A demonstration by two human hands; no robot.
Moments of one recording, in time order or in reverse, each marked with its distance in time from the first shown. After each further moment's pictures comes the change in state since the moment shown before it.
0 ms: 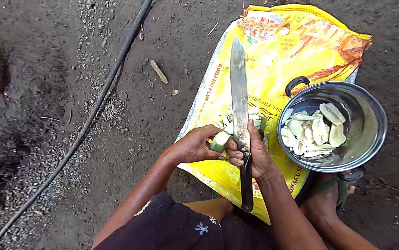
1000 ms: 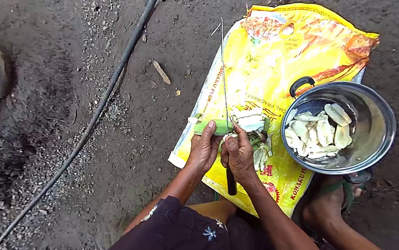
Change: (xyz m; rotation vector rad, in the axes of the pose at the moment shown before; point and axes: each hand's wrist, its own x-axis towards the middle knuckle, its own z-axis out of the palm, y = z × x) left_hand 0.023 0.011 0.064 -1.405 0.839 -0.019; right_hand 0.025 0.053 0.010 -0.720 0.408 -0.590
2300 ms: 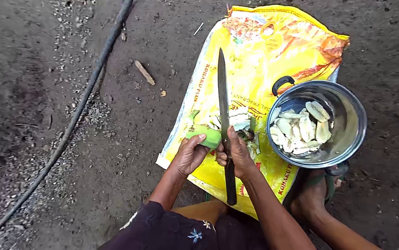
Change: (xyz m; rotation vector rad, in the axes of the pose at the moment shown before) left_hand 0.007 -0.001 -0.031 0.019 -0.271 -0.168; right_hand 0.013 -0.015 -0.032 0.356 -0.113 0.408
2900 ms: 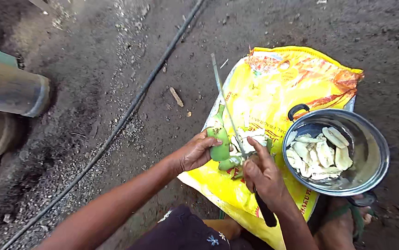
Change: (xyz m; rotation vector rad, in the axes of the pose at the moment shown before) left_hand 0.002 0.099 0.041 0.473 -0.214 -0.235; right_hand -0.047 -0.034 0.028 -0.794 -0.035 -0.495
